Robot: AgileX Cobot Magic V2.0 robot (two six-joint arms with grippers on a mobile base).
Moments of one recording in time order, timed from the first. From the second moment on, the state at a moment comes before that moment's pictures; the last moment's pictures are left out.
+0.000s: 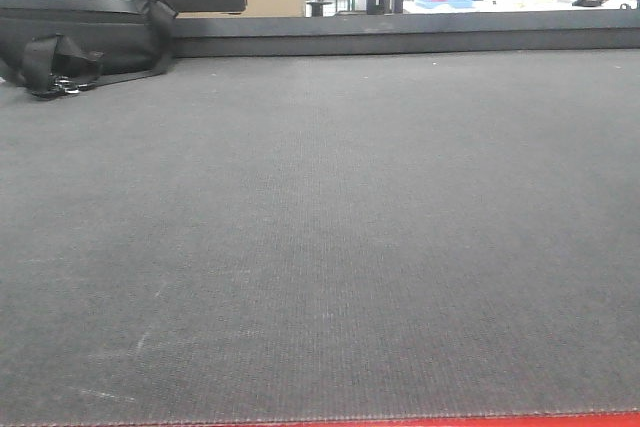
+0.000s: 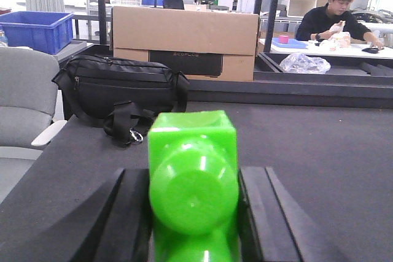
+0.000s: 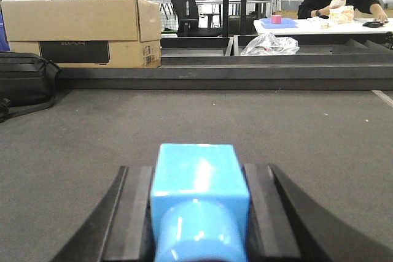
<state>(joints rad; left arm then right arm) 0.06 0.24 -0.55 -0.16 0.39 0.12 0.12 0.31 -0.55 0.16 0.36 -0.07</state>
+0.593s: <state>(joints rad) 0.06 0.24 -0.55 -0.16 0.39 0.12 0.12 0.31 -0.55 0.16 0.35 -0.07</state>
